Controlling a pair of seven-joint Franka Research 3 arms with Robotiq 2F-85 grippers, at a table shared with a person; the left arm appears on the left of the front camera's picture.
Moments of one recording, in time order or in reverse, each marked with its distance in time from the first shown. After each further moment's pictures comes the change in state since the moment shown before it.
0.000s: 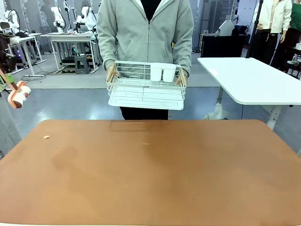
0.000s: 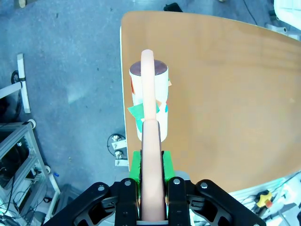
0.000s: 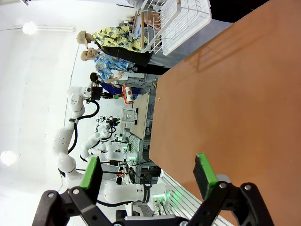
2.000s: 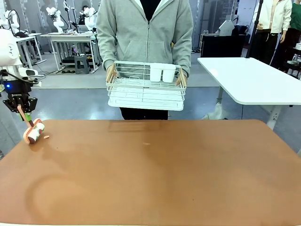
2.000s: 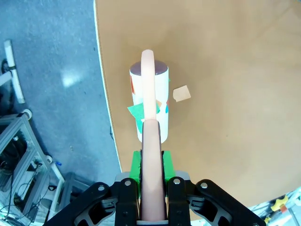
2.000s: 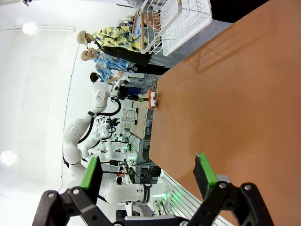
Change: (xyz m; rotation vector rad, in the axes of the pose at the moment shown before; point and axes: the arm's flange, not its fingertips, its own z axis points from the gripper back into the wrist) left arm 0.026 -0.006 -0.175 0.038 0.166 -0.030; right arm 0.000 0.000 0.000 0.000 0.000 0.000
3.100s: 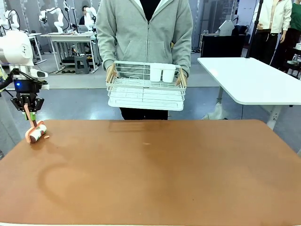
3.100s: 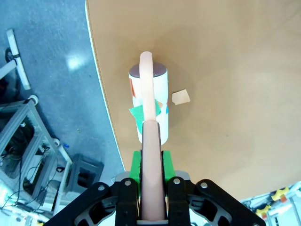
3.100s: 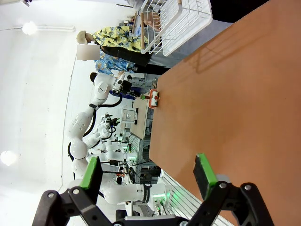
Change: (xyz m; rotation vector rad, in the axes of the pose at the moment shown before) left arm 0.041 -0.015 -0.005 0.043 0.137 -0.014; right arm 0.000 0.000 0.000 0.000 0.000 0.000
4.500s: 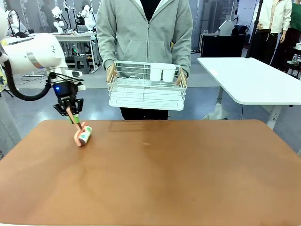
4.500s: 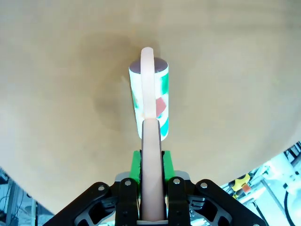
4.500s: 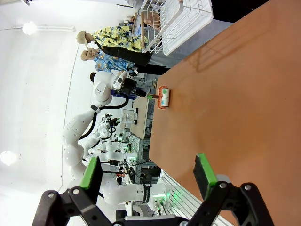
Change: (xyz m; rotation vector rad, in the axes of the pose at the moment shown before) left arm -0.014 -0.178 -0.012 -0.248 -0.029 -0.113; right arm 0.000 0.000 0.000 0.000 0.000 0.000
